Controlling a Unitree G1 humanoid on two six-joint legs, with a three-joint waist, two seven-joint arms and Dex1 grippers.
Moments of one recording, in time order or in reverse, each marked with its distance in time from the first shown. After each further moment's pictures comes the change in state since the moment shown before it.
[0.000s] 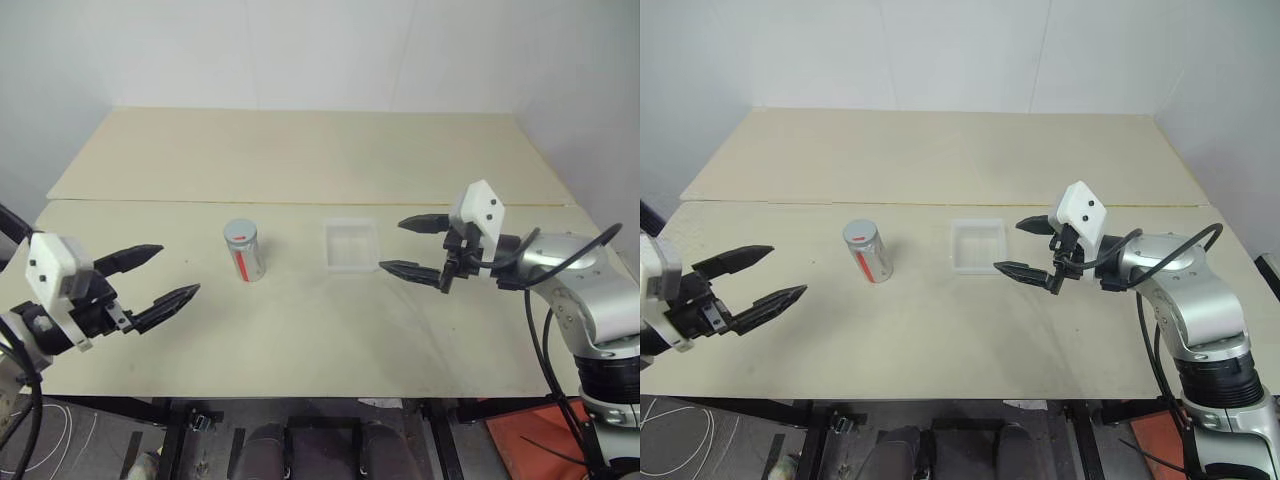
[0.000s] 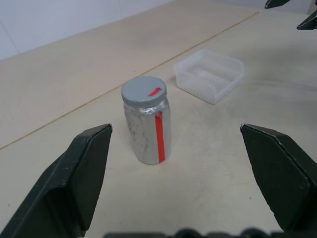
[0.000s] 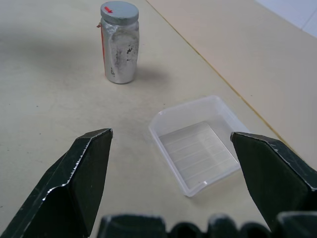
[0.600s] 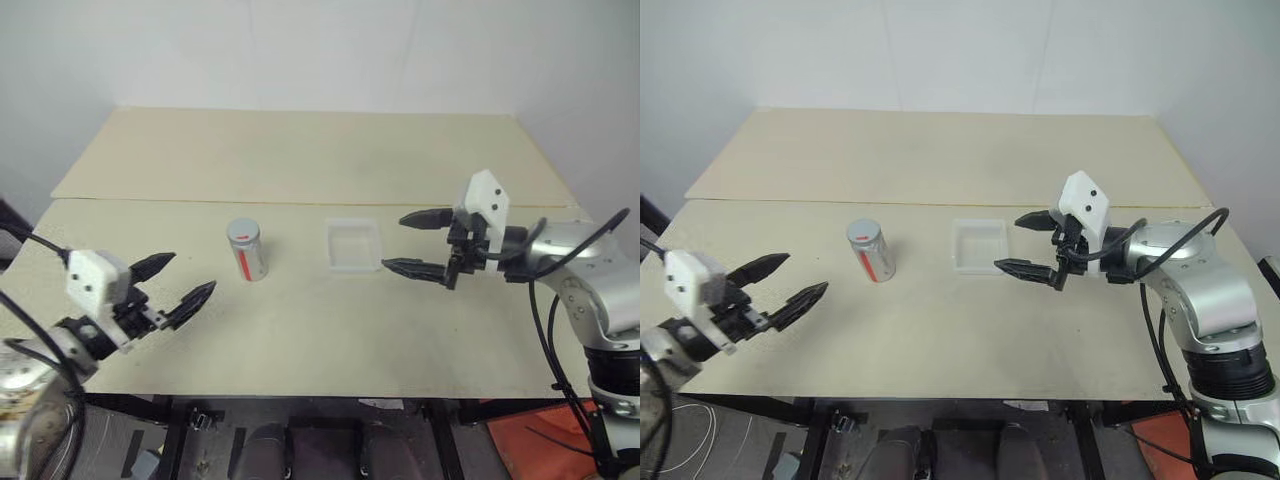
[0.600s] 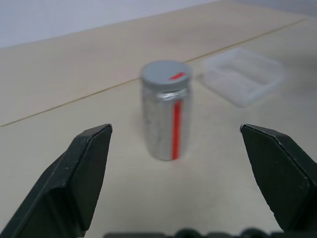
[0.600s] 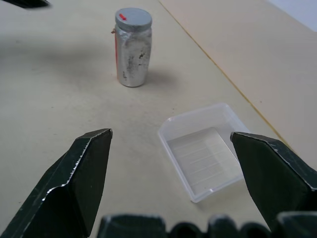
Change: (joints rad) left arm -0.032 -0.241 -0.268 -0.036 0.217 -0.067 0.295; right arm -0.054 -0.047 0.002 -0.004 0.039 0.055 0.055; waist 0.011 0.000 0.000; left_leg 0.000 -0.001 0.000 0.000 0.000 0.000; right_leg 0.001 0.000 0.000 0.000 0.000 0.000
